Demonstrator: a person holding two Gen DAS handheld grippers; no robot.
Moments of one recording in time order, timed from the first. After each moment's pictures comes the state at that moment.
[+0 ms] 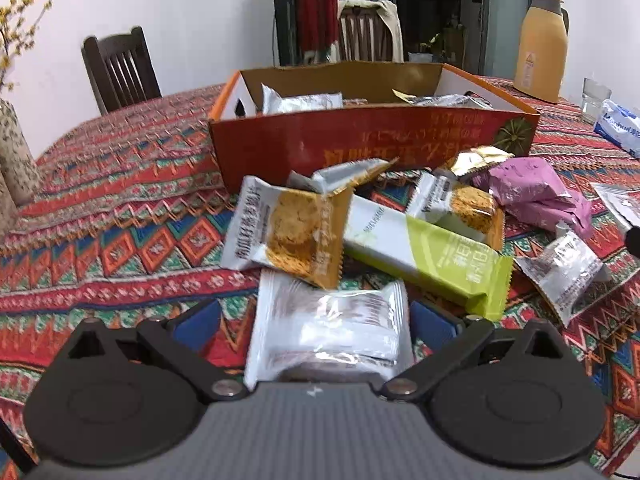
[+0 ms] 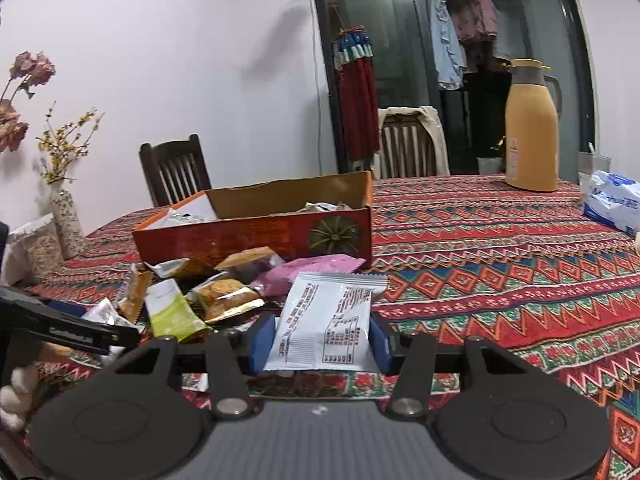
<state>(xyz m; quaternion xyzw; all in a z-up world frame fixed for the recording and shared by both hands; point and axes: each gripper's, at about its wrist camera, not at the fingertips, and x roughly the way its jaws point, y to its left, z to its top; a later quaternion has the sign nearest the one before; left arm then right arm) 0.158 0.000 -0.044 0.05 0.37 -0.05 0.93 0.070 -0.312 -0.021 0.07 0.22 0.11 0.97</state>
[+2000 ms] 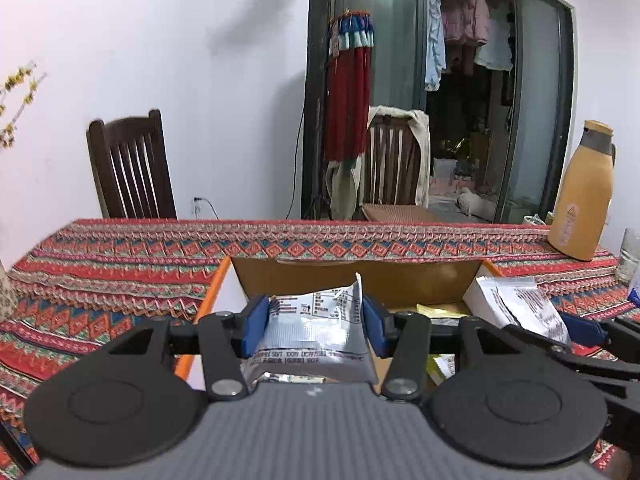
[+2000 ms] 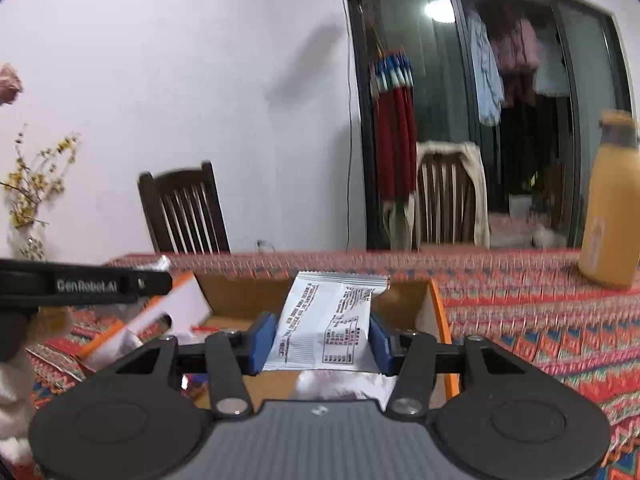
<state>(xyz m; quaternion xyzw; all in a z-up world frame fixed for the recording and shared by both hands) 0.315 -0.032 0.050 -0.01 0.23 -0.01 0.97 0.283 -0.268 0.035 0.05 0.19 0.14 0.97</state>
